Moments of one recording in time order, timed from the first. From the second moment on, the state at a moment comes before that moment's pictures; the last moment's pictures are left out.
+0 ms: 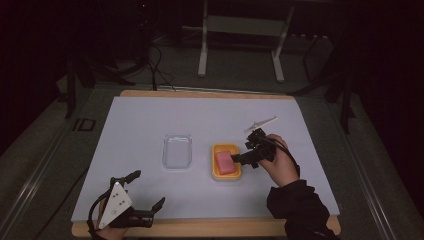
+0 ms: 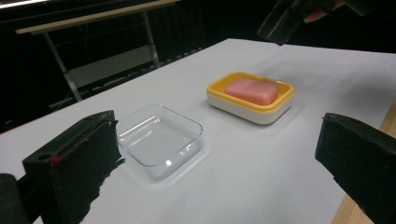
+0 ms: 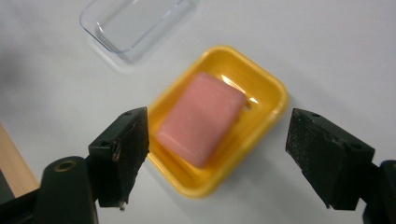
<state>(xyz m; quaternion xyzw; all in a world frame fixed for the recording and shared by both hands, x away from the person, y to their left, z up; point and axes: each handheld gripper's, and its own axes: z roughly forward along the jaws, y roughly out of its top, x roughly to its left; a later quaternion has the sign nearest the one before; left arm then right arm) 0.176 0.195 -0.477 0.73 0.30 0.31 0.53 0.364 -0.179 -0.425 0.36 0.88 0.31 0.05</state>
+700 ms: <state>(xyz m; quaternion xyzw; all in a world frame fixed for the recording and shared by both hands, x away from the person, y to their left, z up) 0.176 0.194 -0.477 0.73 0.30 0.31 0.53 0.336 -0.243 -0.440 0.38 0.87 0.31 0.09</state>
